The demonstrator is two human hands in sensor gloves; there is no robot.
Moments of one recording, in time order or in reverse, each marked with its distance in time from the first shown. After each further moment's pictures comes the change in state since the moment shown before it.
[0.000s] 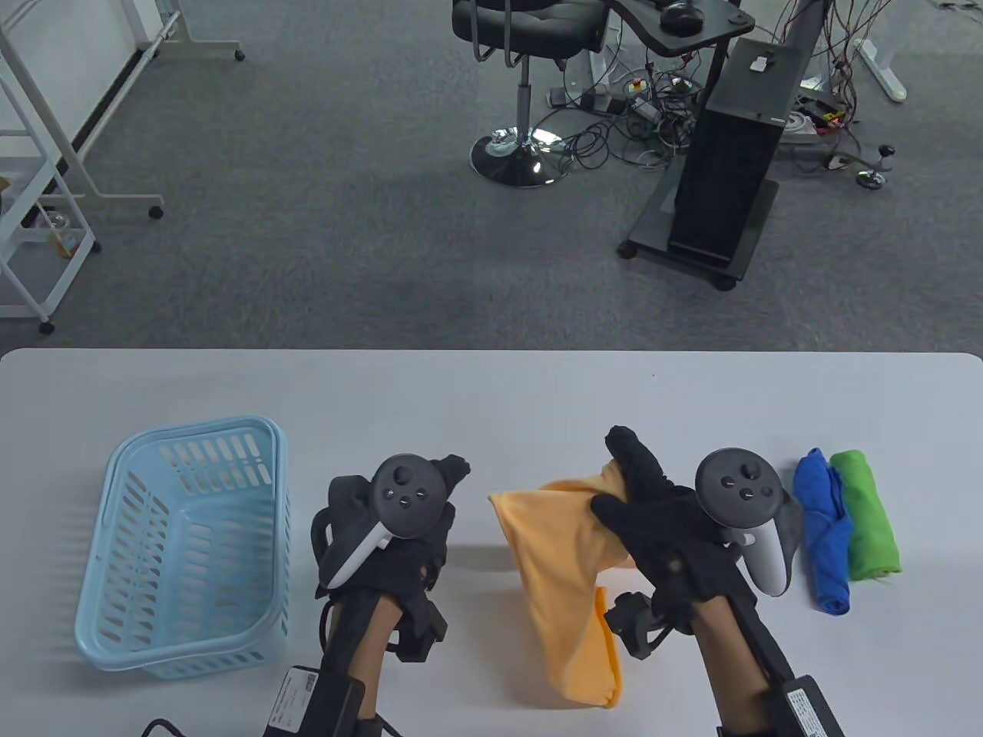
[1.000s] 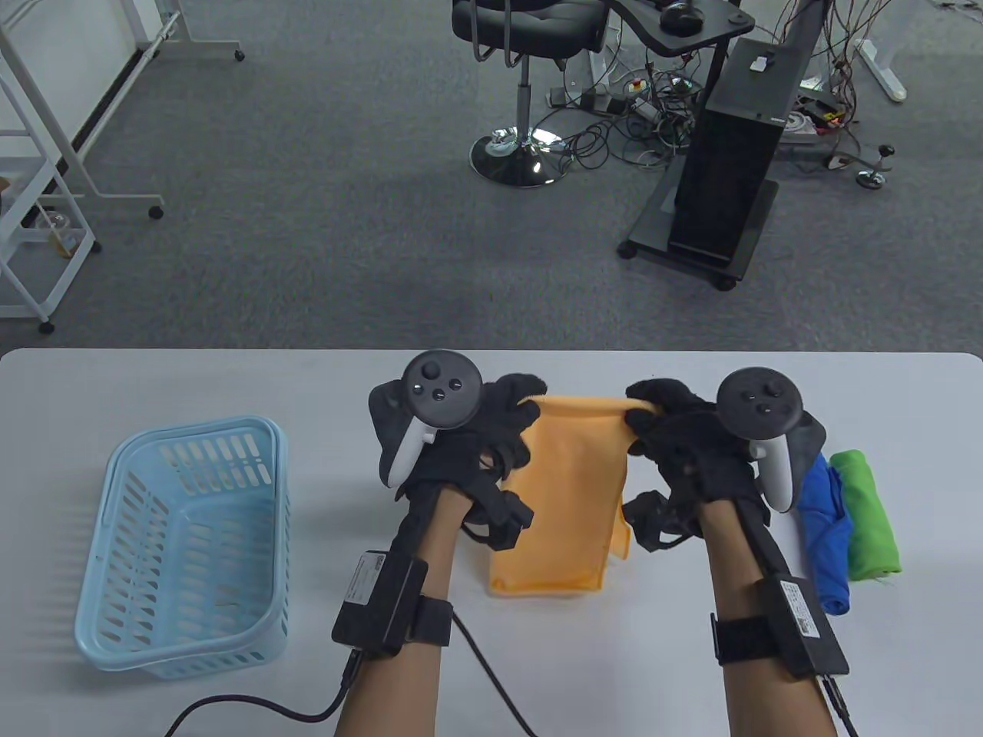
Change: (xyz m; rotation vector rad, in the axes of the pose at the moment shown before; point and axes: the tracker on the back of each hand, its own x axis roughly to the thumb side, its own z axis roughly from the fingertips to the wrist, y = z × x) left_hand 0.064 0.023 -0.090 0.162 -0.122 0.351; right_hand 0.002 -0.057 -0.073 -0.311 0.056 -0.014
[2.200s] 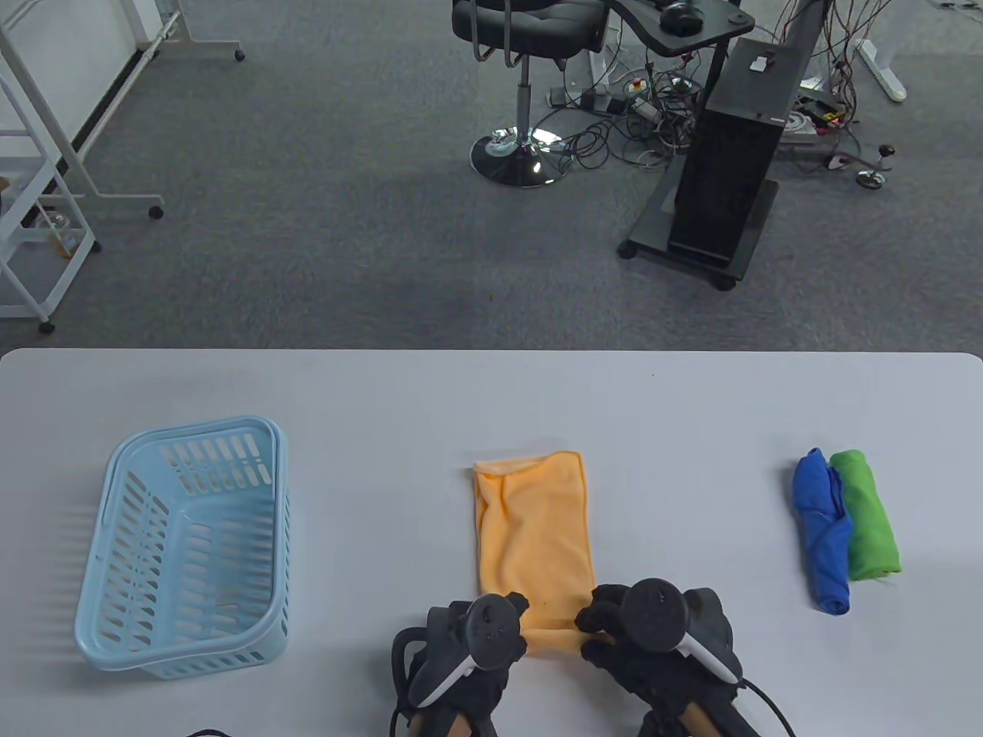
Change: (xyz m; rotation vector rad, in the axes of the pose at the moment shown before) left_hand -0.116 -0.138 0.171 -0.272 0.114 -0.543; right_hand -0.155 0.105 0.140 0.357 -0.227 0.537
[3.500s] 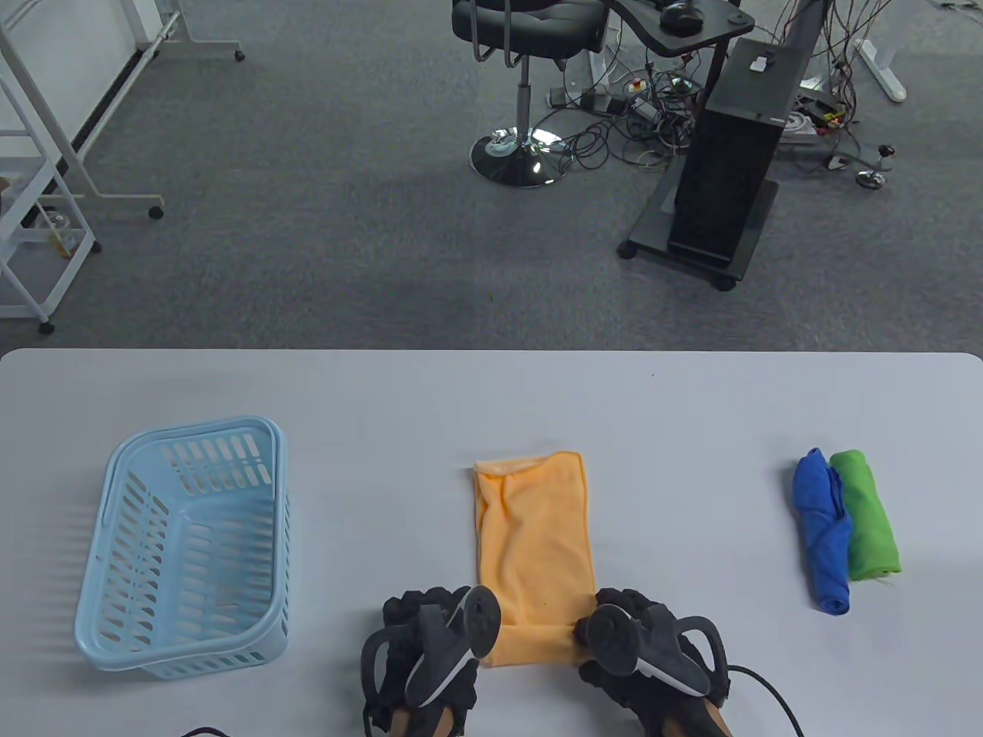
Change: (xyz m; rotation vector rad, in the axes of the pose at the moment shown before) left_hand -0.020 0.018 0.007 0.141 0.230 -0.211; right_hand 0.019 0.025 0.002 0.175 0.016 0.478
